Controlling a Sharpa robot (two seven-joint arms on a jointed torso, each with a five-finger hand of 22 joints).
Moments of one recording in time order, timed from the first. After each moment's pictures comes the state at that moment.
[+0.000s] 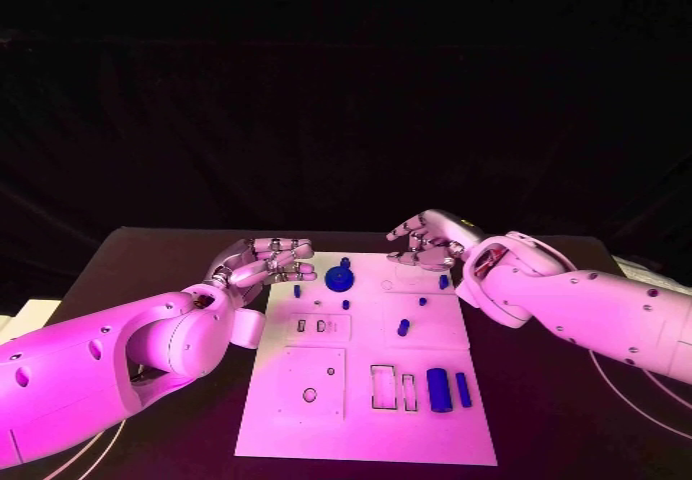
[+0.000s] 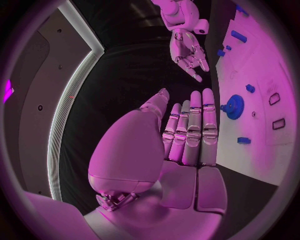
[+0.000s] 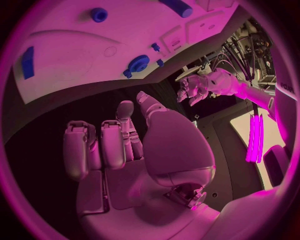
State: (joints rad) left arm 1.17 -0.89 0.02 1.62 0.00 -0.34 0.35; left_hand 1.45 -0.09 0.18 0.10 0.11 1.00 0.21 0.12 0.07 1.10 0.15 0.08 0.07 1.20 0.09 0.15 0.23 0.18 1.09 0.19 0.28 0.15; right arm 1.26 -0.77 0.00 1.38 -1.24 -0.42 0.05; right_hand 1.29 -0.06 0.20 0.07 0.22 0.94 0.16 0.07 0.07 1.17 0.06 0.84 0.90 1.47 -0.01 1.35 1.28 0.05 1.42 0.09 1.46 1.31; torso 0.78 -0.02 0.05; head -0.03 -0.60
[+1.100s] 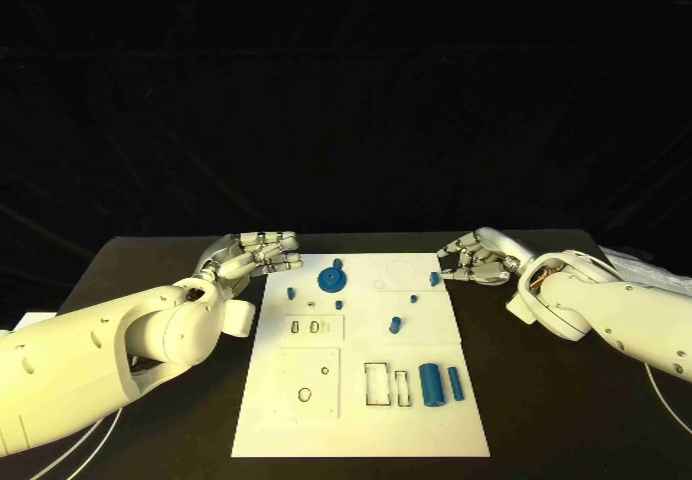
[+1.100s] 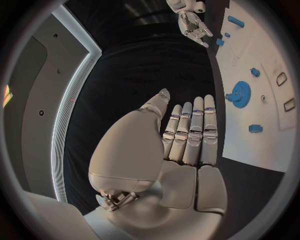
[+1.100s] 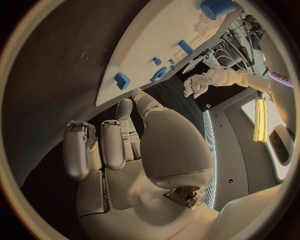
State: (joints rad) left arm 1.17 -0.88 0.02 1.53 0.01 -0.32 0.38; left_hand 1.43 -0.07 0.18 0.06 0.11 0.97 0.22 0.09 0.07 1.05 0.17 0.07 0.06 1.10 0.13 0.07 0.21 0.18 0.98 0.23 0.20 0.11; right arm 1.19 -0.87 0.00 1.24 -1.09 -0.32 0.21; right_hand 1.34 -0.08 0.19 0.02 0.18 0.94 0.16 0.07 0.07 1.16 0.06 0.81 0.87 1.47 -0.01 1.34 1.27 0.05 1.41 0.10 1.45 1.31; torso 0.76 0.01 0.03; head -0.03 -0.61
